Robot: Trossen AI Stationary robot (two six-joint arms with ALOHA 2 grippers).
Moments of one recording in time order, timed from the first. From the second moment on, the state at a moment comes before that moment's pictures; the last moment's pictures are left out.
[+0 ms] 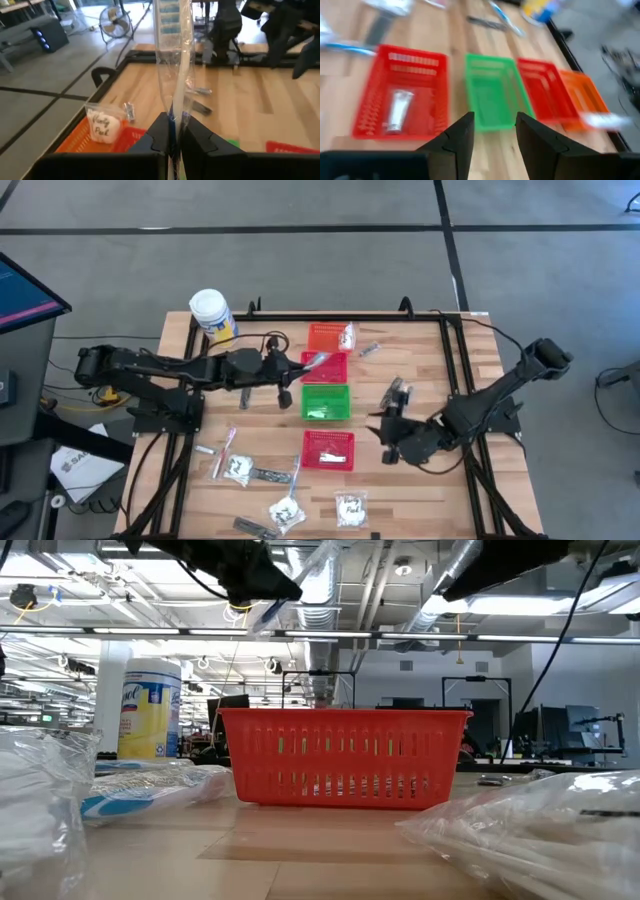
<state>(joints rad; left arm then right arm) 0.01 1.23 0.83 0.09 -0.29 0.04 0.59 1.33 0.91 -0.43 0.79 0.26</state>
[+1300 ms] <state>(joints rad) 0.25 1.97 1.68 -0.93 -0.10 -0.06 0.62 0.95 0.27 0.51 0.49 -0.04</state>
